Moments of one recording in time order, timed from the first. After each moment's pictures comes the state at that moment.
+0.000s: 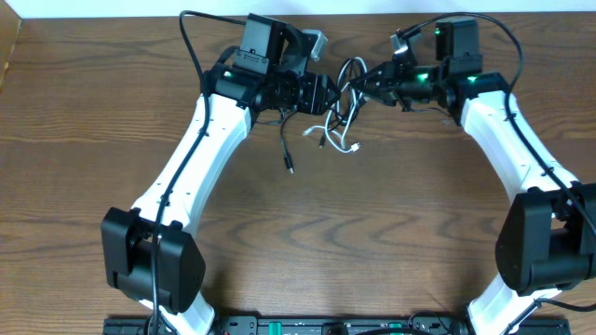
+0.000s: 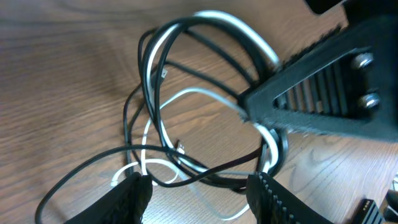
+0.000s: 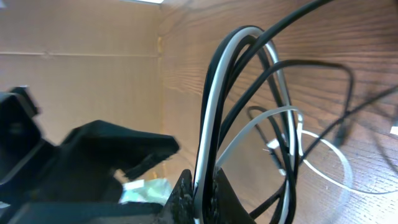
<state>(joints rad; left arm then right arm) -0.36 1.80 1.61 -0.71 0.53 -0.14 0.15 1.86 1.46 -0.38 -0.99 0.73</state>
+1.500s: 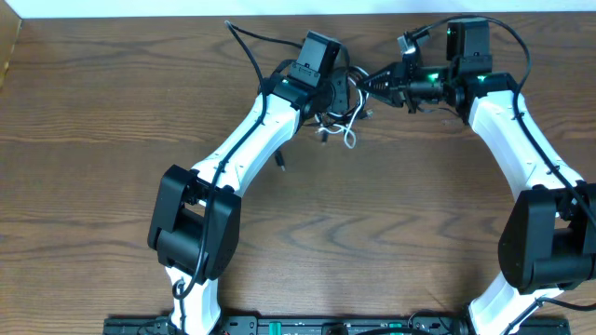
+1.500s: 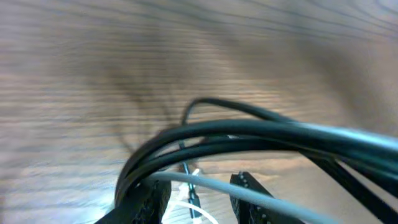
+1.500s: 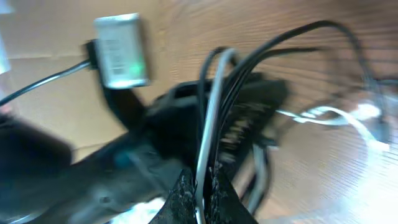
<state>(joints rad) -0.49 2.01 1.63 -0.54 0.09 -0.52 0.11 1.86 1.45 -0.44 -1.03 0.74</state>
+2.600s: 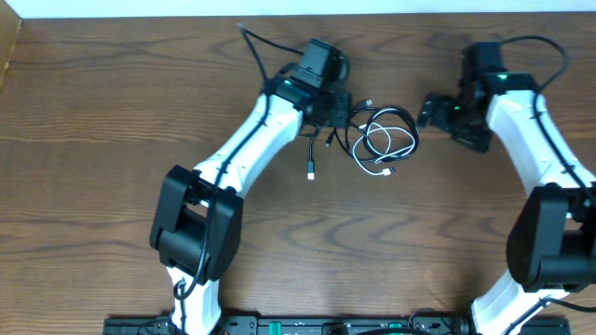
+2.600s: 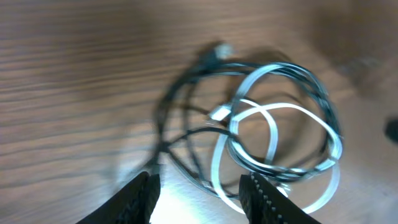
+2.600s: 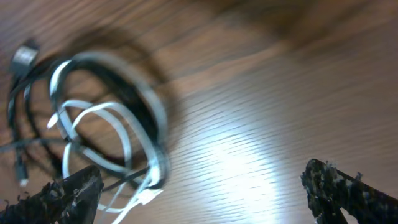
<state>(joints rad) -0.51 2.01 1.63 -0.64 0.23 -0.35 0.01 1.86 1.45 -0.93 -0.08 0.47</state>
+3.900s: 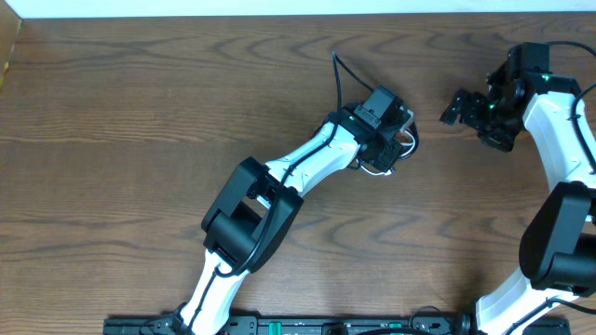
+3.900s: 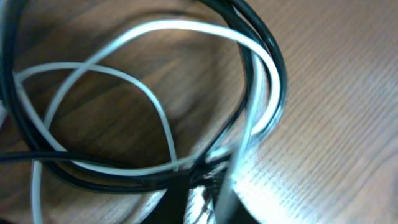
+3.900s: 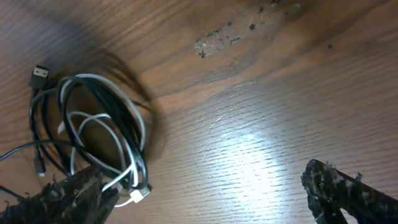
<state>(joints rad) -0.73 2.20 1.63 -0.53 0.27 -0.11 -0.14 1.86 1.45 -0.91 -0.25 0.32</state>
